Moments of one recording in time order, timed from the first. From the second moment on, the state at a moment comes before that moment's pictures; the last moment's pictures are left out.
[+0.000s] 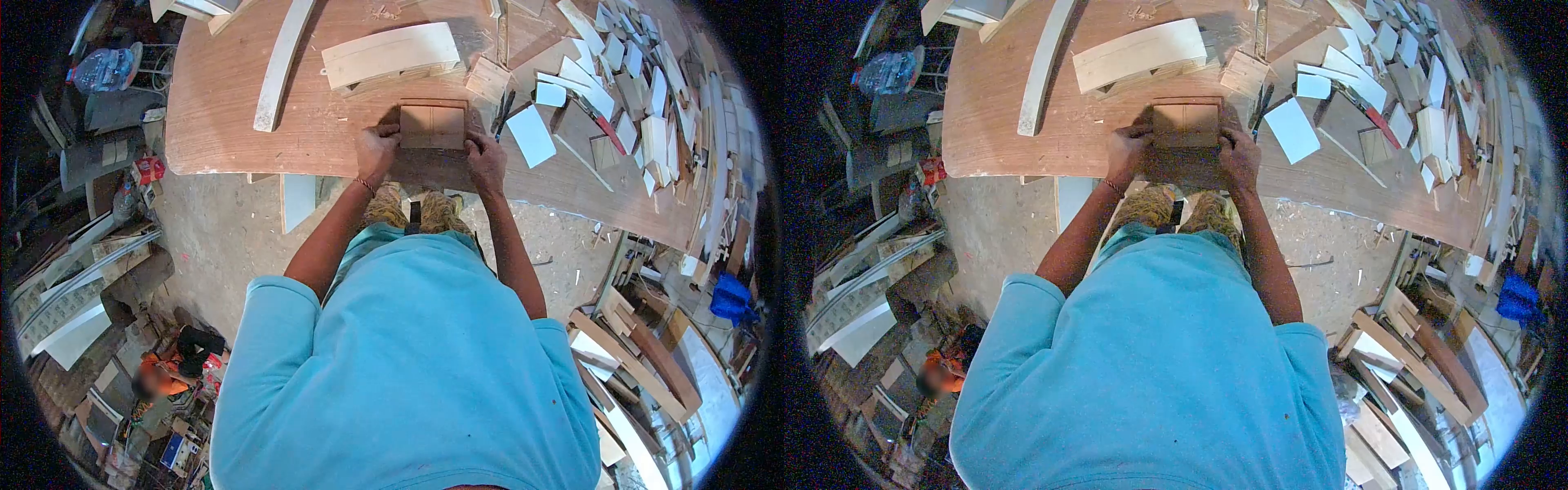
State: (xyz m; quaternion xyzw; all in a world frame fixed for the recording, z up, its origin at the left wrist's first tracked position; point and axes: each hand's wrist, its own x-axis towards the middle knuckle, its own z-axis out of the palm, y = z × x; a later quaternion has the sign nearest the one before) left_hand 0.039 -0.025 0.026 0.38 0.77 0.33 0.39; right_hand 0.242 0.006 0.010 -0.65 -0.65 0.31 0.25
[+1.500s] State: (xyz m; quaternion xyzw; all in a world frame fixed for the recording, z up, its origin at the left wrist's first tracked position) left_hand -0.002 -0.015 -0.013 0.79 0.49 0.29 0.23; right_hand 0.245 -0.003 -0.005 -0.48 -0.80 0.23 0.27
